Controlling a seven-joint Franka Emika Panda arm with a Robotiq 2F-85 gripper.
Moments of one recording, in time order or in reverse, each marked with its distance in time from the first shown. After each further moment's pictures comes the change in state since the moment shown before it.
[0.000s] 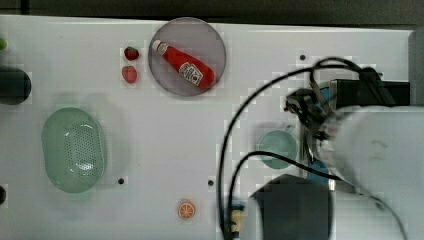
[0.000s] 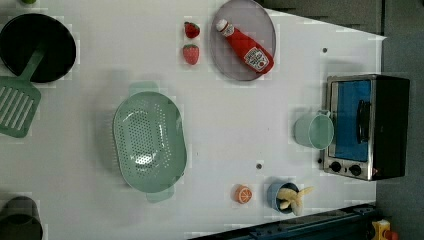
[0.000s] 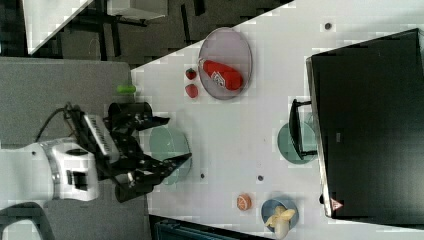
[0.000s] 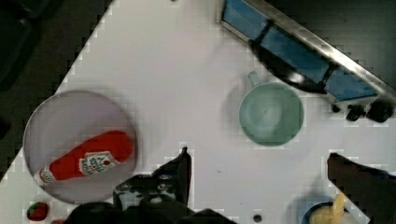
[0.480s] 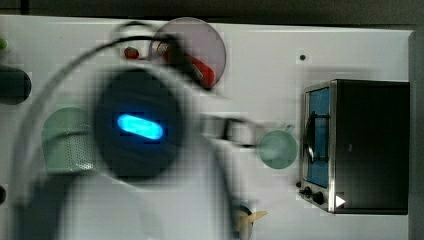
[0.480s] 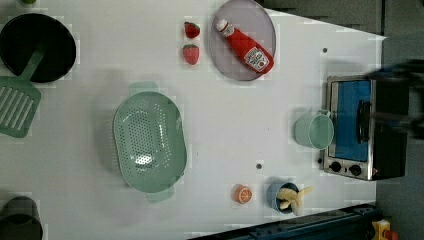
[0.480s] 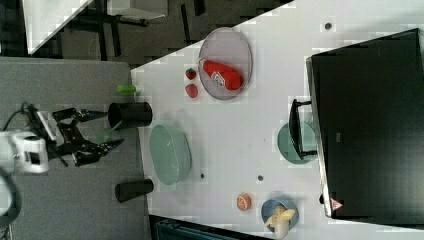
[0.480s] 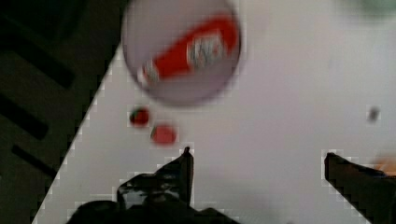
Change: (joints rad) arm 0.127 0.065 0.234 0.030 0.128 0.072 0.355
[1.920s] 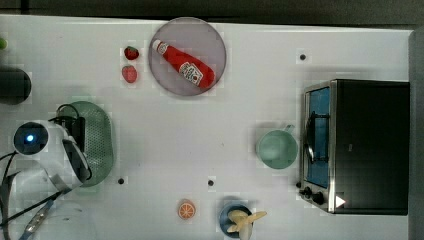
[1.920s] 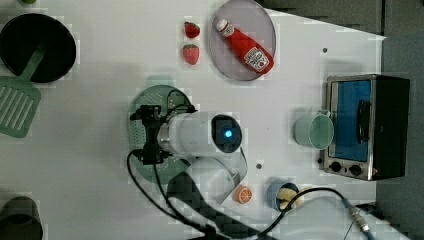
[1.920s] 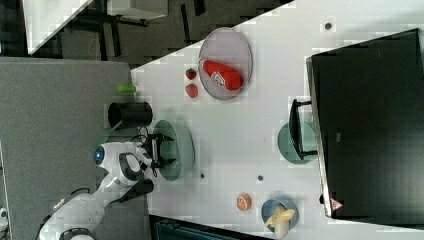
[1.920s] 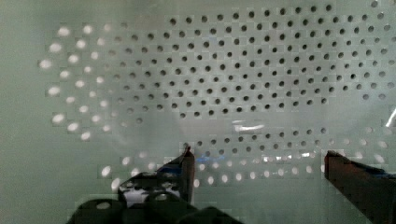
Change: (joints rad) arm 0.013 0.904 0.611 -0.028 0.216 0.810 0.935
